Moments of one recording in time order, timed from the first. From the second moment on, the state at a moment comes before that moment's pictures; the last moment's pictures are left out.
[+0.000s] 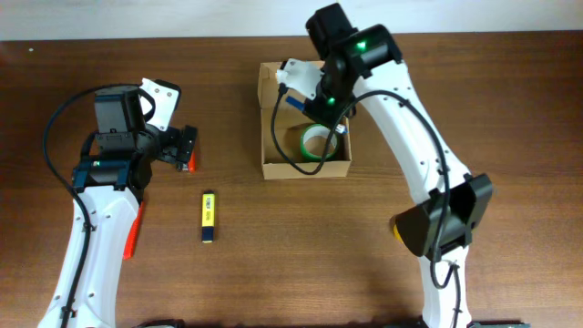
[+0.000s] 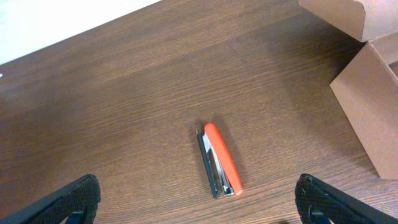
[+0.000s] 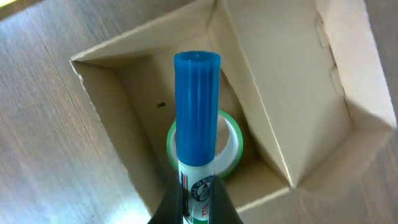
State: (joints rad) left arm 0.04 1.38 1.14 -0.54 0.02 0.36; right arm 0.44 2.21 2.35 -1.43 -0.16 -0.74
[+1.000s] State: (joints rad) left arm 0.04 1.38 1.14 -0.54 0.02 0.36; right arm 0.49 2.52 2.33 -1.53 -0.21 -0.95
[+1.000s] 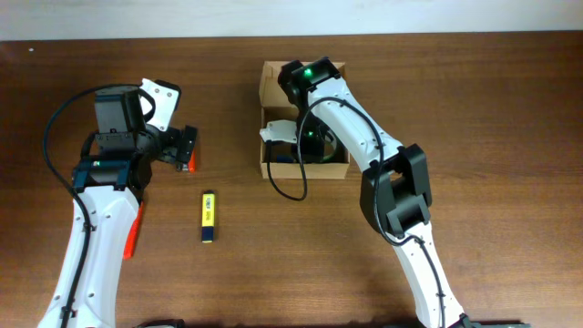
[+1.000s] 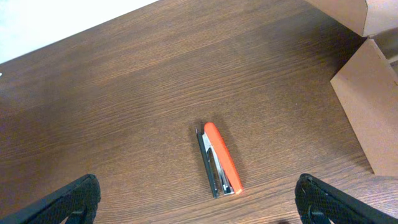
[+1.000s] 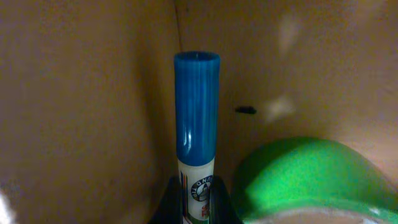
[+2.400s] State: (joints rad) left arm 0.04 1.38 1.14 -0.53 0.02 0.37; right arm 0.12 1.41 1.31 -1.39 0.01 0.02
